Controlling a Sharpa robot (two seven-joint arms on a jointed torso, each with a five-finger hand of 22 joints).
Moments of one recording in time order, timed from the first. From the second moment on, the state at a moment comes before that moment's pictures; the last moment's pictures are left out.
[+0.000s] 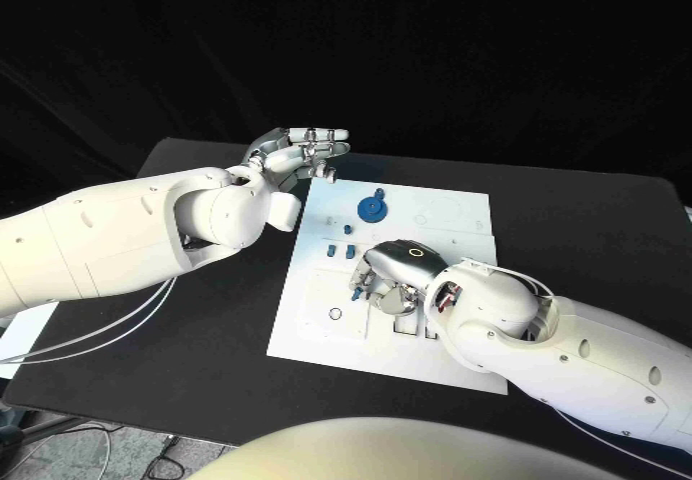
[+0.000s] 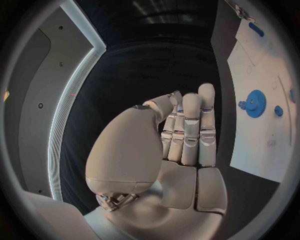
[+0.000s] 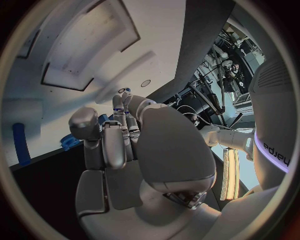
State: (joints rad) left arm 1.24 -0.89 -0.03 1.56 0.11 -0.30 0.34; left_hand 1.45 -0.15 0.52 -0.06 0.10 1.04 0.19 0.12 0.07 1.14 0.11 0.16 0.09 1.23 0.01 0.99 0.56 0.17 1.22 0.11 0.55 1.04; right arm 0.90 -0.63 0.12 1.72 -1.80 -0.14 -0.26; right_hand 1.46 -0.10 0.51 0.06 0.06 1.18 0.13 0.07 0.09 1.24 0.07 0.06 0.07 1.47 -0.02 1.36 1.25 0.13 1.24 0.09 1.22 0.97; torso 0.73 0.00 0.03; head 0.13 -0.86
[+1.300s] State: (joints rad) left arm 1.24 -0.89 -0.03 1.55 0.10 -0.29 0.33; left_hand 1.45 -0.15 0.52 -0.06 0.10 1.04 0.19 0.12 0.07 1.13 0.11 0.17 0.09 1.23 0.02 0.99 0.55 0.17 1.22 0.11 0.55 1.04; right arm 0.89 -0.65 0.12 1.76 -1.89 -0.17 -0.30; right_hand 1.45 -0.10 0.51 0.06 0.07 1.18 0.13 0.07 0.09 1.24 0.07 0.06 0.07 1.46 -0.02 1.36 1.25 0.13 1.24 0.09 1.22 0.98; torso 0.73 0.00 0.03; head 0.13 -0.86
